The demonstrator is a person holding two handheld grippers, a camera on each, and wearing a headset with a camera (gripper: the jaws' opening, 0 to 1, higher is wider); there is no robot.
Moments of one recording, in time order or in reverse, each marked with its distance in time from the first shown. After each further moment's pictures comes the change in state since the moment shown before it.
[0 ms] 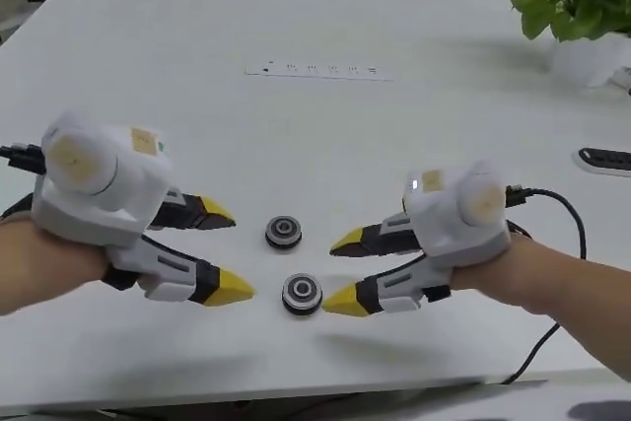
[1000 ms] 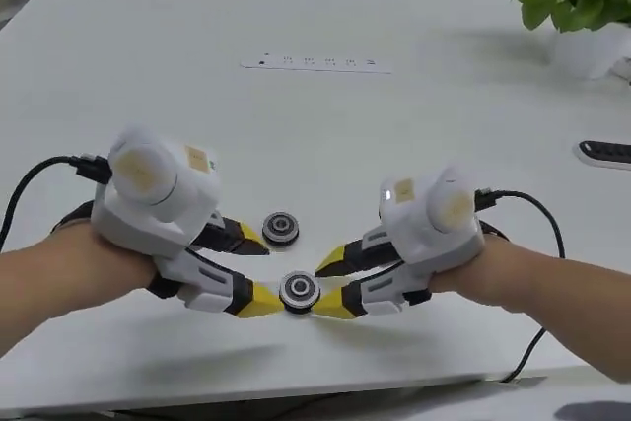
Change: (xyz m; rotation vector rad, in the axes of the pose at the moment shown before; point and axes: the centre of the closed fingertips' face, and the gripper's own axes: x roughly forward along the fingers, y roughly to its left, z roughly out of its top) left arm 0.040 -0.019 -0.003 -0.016 0.048 -0.108; right arm 0.019 0.007 -0.014 -0.010 0.046 0.066
